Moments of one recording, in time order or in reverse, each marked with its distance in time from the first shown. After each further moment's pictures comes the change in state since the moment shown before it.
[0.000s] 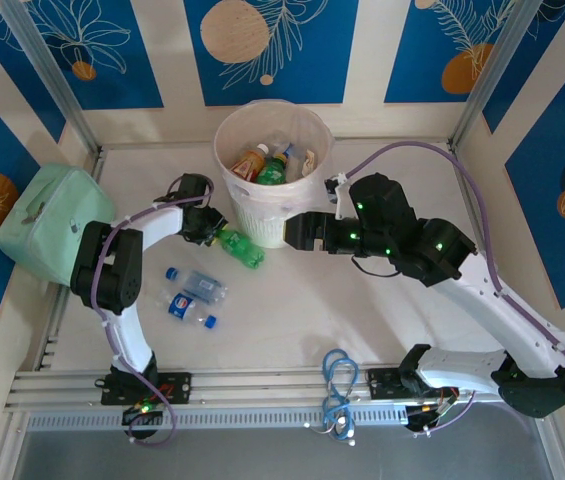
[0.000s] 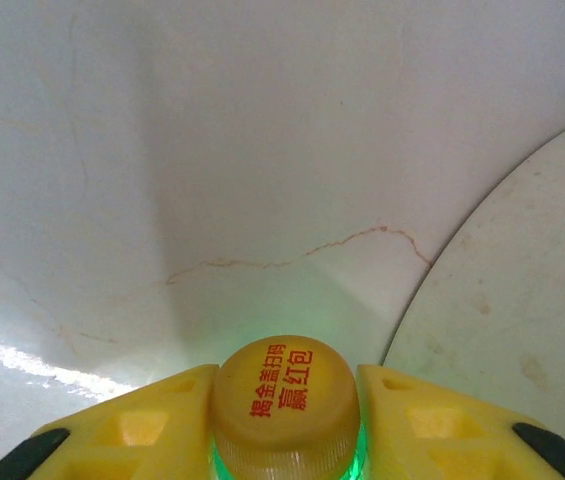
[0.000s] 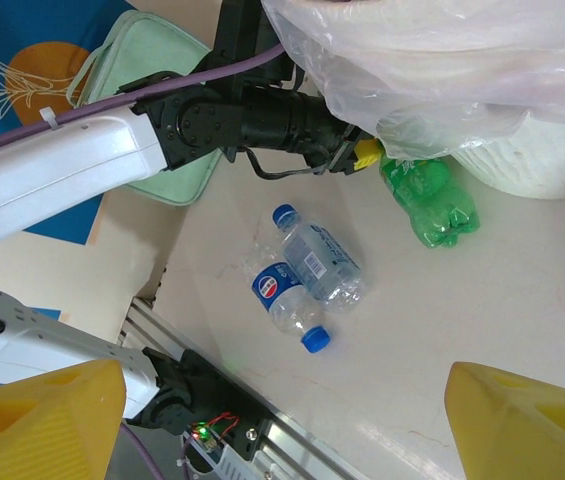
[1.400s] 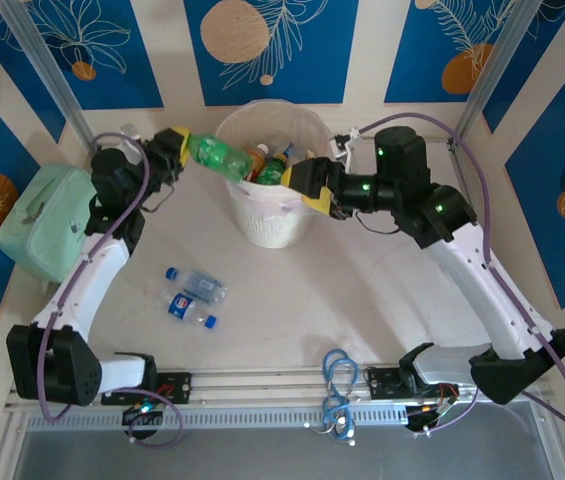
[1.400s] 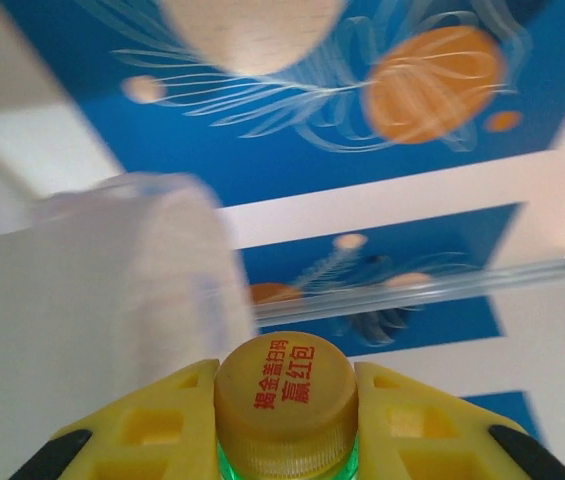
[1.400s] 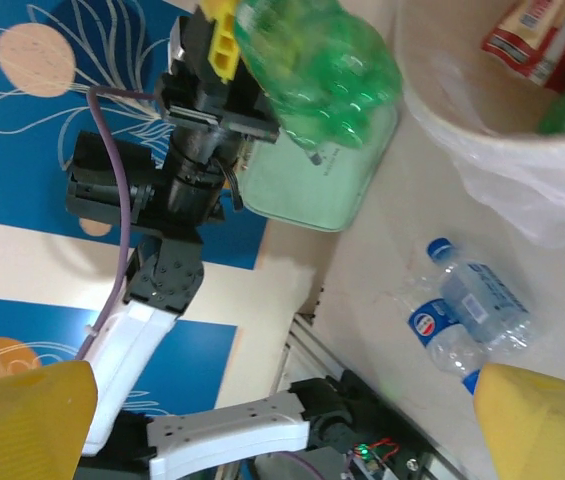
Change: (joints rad) left arm 0.141 -0.583 -0.096 0.733 0.225 -0.346; right arm -0.288 0.148 0.153 0.184 -0.509 0.159
